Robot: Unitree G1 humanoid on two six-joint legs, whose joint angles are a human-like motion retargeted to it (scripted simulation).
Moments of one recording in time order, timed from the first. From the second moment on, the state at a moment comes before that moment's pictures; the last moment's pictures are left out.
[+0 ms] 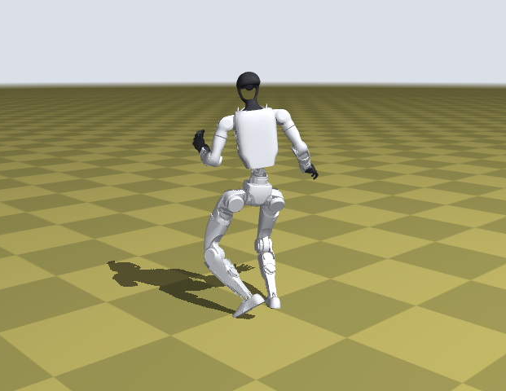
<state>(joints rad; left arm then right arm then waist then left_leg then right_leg) 0.03 0.46 0.12 -0.14 -0.02 -0.40 0.39 0.15 -0.38 -0.07 0.53 -0.03 -0.23 -0.44 -0.14 -0.23 0.30 0.02 0.34 0.49 1.31 -0.34 -0.07 -0.29 -0.09 -0.07 1.20 -0.50 0.08</state>
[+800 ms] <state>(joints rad) 0.09 0.45 0.05 0.04 0.05 -0.38 0.36 -0.03 -0.40 0.01 0.59 -0.05 -0.30 -0.48 -0.06 -0.14 0.25 -0.09 0.20 0.51 1.09 -0.81 0.07 -0.16 -0.10 -0.13 1.06 -0.80 0.04</state>
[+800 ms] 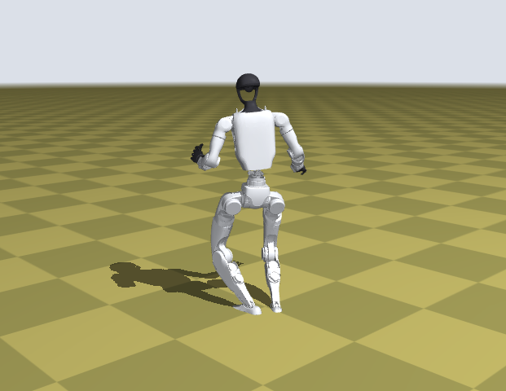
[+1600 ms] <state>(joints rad) -0.01 0.24 -0.22 1.35 0.08 -0.15 0.00 -0.32 -0.30 0.33 1.27 -0.03 -0.16 -0.13 0.07 -0.07 0.18 -0.84 -0.01 0.34 1.25 -0.62 0.20 -0.39 -0.20 -0.02 1.41 -0.68 0.06</state>
